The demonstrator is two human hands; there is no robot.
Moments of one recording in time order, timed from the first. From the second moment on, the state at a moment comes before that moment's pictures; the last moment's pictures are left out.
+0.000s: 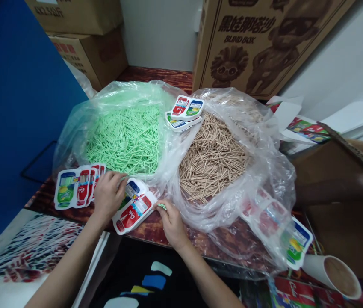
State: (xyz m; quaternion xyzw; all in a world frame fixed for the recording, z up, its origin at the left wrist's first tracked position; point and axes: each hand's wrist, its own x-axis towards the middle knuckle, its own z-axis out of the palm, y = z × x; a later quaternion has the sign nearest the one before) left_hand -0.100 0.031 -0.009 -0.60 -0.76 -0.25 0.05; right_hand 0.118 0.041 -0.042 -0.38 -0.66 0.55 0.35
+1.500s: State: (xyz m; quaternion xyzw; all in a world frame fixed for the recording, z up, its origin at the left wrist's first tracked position) left_hand -0.119 0.015 -0.024 -0.56 -0.76 -0.32 -0.06; right_hand 0.116 0.041 -0.045 -0.40 -0.64 0.56 0.35
